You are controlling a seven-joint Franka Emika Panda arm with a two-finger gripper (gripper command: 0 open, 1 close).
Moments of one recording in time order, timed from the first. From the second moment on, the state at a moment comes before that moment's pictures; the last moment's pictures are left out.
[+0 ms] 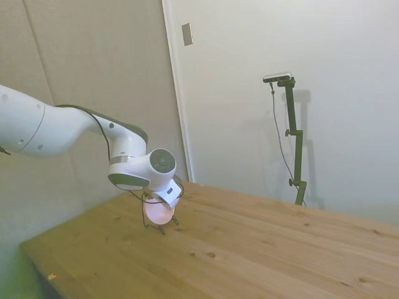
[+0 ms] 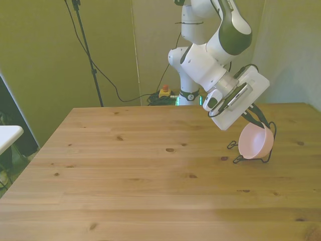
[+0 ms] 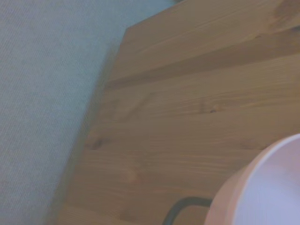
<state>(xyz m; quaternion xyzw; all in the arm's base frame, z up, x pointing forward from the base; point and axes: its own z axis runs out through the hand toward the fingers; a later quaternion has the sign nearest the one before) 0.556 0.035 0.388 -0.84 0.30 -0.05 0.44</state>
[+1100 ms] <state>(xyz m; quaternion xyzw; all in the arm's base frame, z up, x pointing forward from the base) 0.533 -0.004 0.435 -0.85 0.35 -0.08 0.38</state>
